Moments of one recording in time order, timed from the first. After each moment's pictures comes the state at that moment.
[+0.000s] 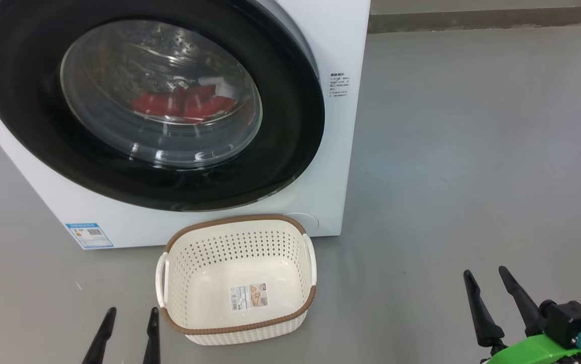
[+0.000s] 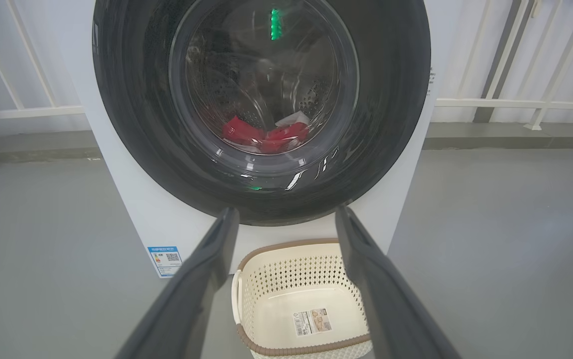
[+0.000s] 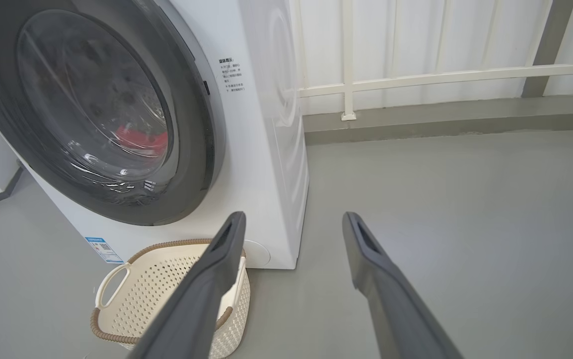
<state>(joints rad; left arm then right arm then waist) 0.10 0.05 0.03 0.14 -0.12 -0.06 -0.25 0.03 -0.11 0.01 0.30 0.36 0.13 -0.25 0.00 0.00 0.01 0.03</state>
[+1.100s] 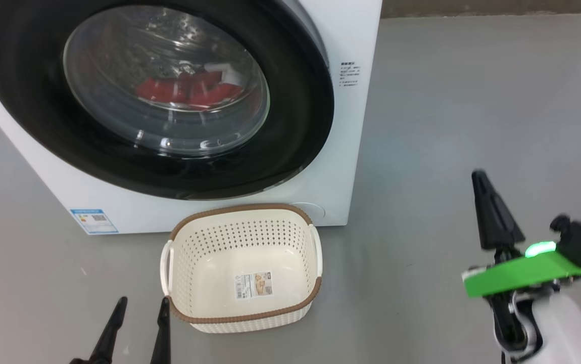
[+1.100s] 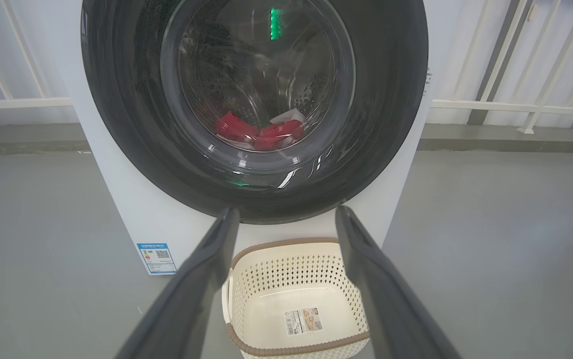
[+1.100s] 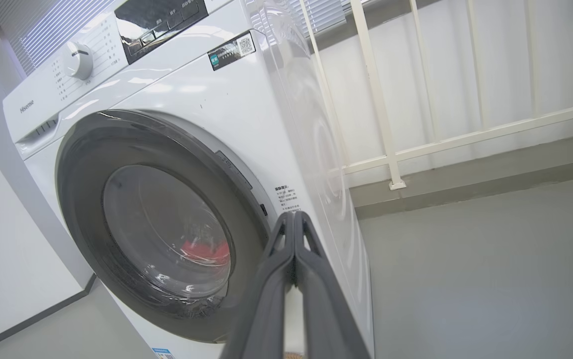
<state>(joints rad) 0.08 0.05 -0.01 0.13 -0.14 -0.06 -0.25 -0.20 -0.08 0.05 0.23 0.57 0.13 -0.25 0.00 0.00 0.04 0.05</state>
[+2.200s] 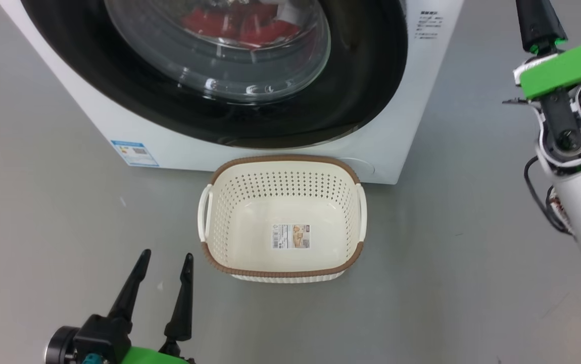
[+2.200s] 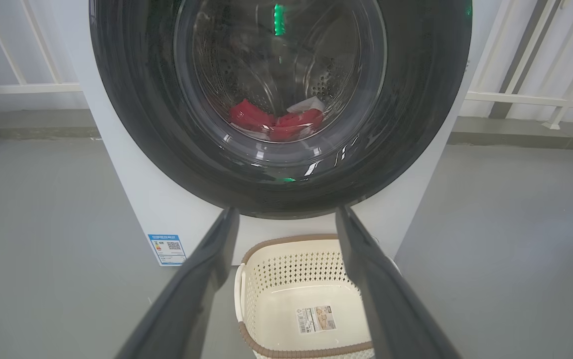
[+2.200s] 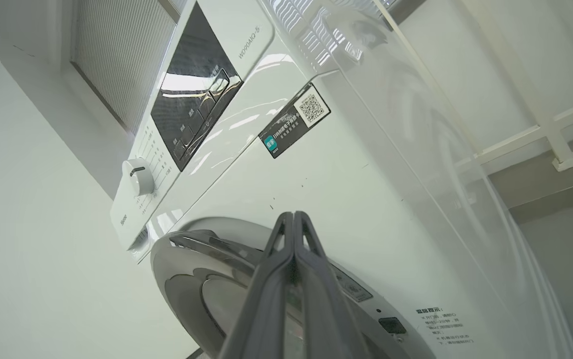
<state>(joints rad) -0.07 0.04 -0.07 0.15 -0.15 -0.08 -0.25 -0.89 -0.30 0.32 0.50 1.26 0.13 -0.18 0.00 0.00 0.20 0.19</state>
